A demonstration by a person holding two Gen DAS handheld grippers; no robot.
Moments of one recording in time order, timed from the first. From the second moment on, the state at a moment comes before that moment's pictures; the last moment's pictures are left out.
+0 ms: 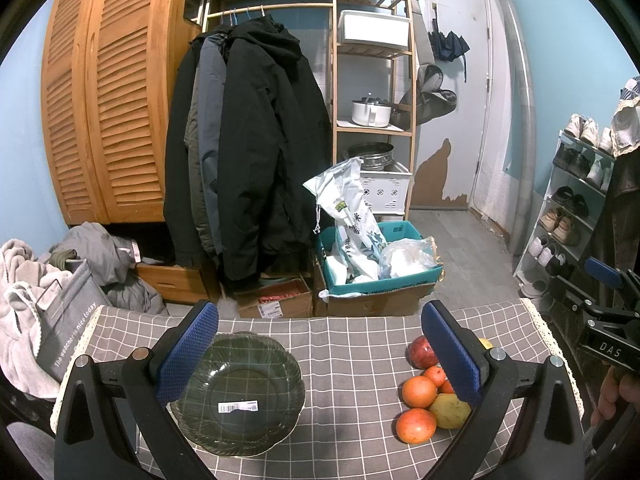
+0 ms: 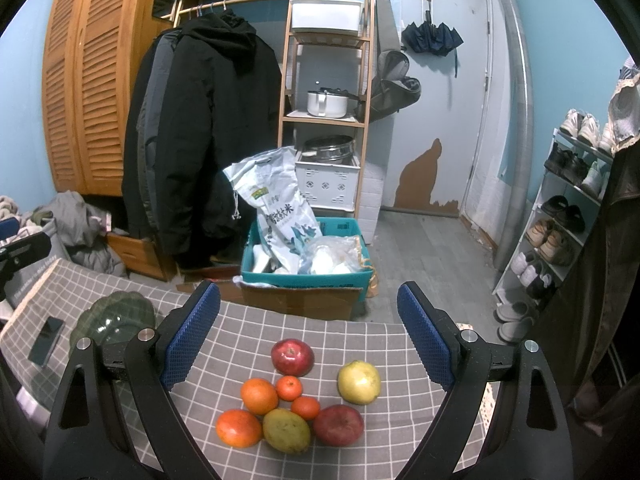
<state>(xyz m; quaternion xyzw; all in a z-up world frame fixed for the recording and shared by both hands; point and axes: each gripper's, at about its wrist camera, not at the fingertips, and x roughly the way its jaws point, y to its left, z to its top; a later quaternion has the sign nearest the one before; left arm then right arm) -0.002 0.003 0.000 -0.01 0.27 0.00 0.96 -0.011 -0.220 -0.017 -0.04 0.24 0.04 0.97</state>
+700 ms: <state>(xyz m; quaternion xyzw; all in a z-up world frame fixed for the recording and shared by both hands) -0.003 0.001 -0.001 -0.01 0.27 0.00 0.96 -0.007 -0.222 -0.017 -0.04 0.24 0.04 0.97</state>
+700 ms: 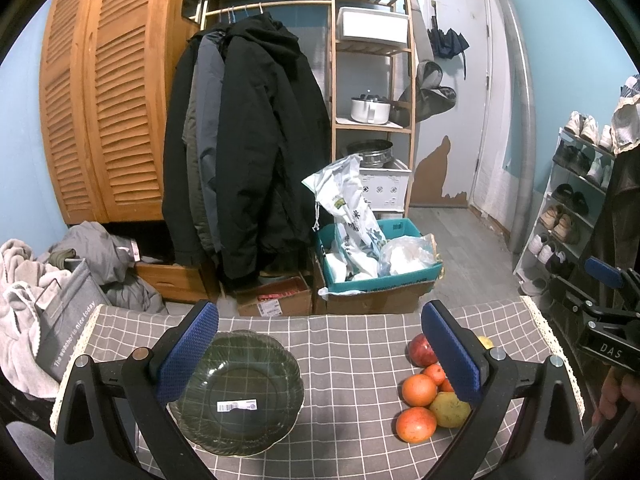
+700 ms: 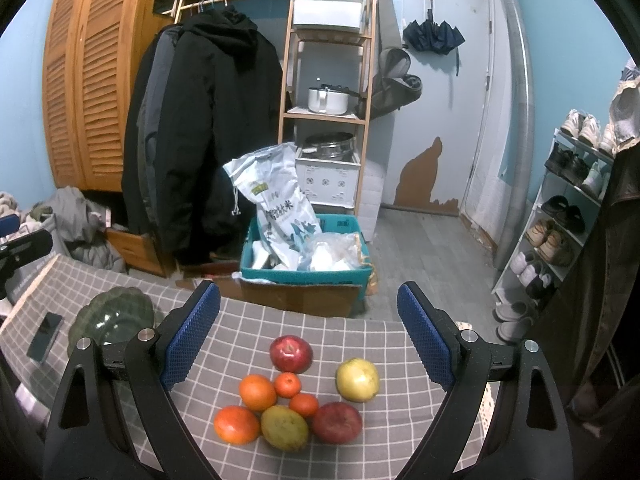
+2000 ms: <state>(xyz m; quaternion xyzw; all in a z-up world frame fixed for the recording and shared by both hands) 0.057 -0.062 -0.135 0.02 0.46 -0.06 0.89 0.035 -0.262 -0.136 -0.04 0.45 -0.01 0.89</state>
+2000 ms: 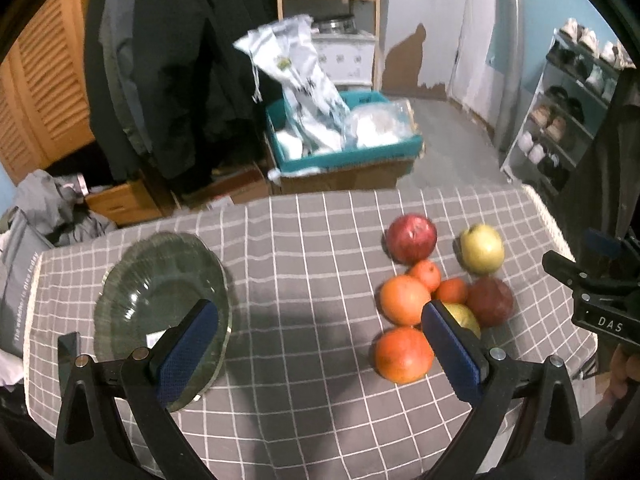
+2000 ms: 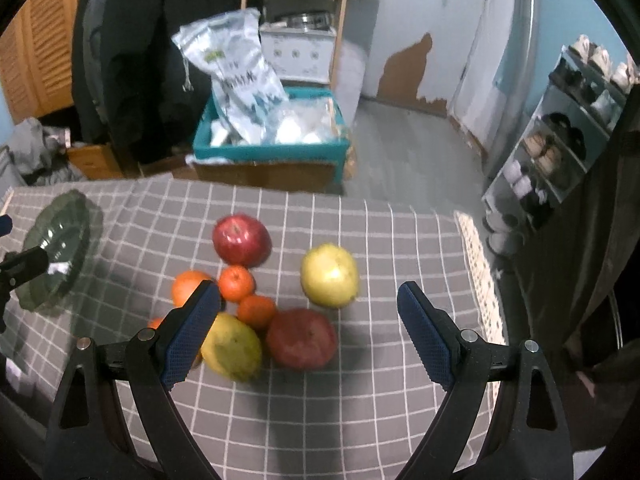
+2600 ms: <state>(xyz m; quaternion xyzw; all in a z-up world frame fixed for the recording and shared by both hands) 0.065 -0.108 -0.207 0.04 0.53 -0.11 0.84 0.035 -0.290 -0.212 -0.02 0.54 -0.03 0.84</state>
